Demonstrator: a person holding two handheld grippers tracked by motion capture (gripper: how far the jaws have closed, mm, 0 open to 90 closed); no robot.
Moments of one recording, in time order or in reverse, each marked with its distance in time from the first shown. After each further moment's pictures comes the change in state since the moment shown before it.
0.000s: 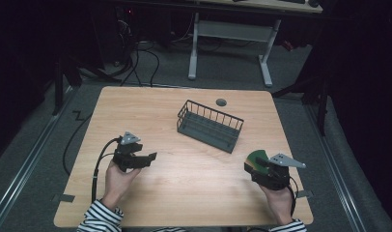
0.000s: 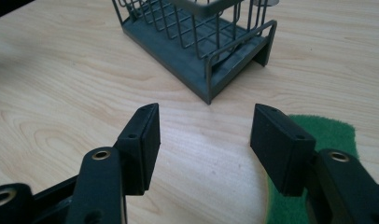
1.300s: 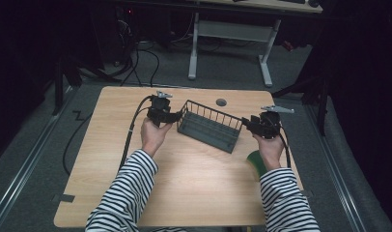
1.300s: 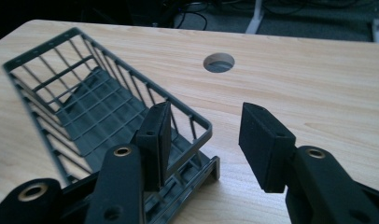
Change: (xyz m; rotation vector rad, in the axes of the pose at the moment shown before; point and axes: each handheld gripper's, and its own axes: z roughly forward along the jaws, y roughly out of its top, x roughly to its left) left arm -0.005 0.128 0.090 -0.036 0.068 -0.016; right arm -0.049 0.116 0.077 0.012 -0.096 0.095
